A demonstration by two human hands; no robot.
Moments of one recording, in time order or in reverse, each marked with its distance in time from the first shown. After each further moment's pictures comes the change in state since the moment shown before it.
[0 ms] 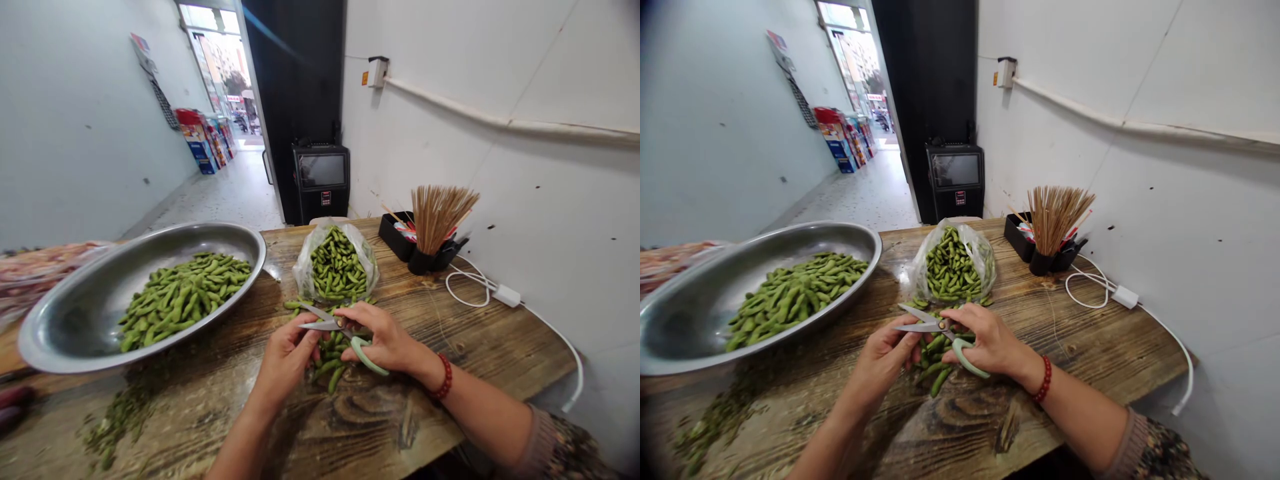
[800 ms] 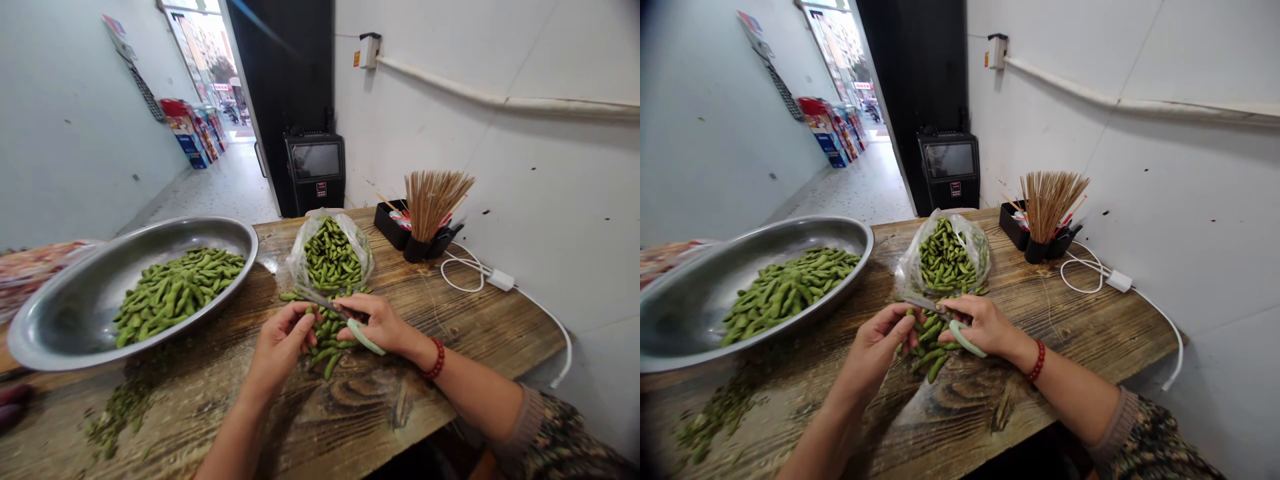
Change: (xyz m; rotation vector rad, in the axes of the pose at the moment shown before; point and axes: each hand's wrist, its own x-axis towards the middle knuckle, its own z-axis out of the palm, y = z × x) left_hand 0.000 0.017 0.005 -0.122 0.111 -0.068; right_hand 0.000 0.007 0.000 0.118 0.067 0.079
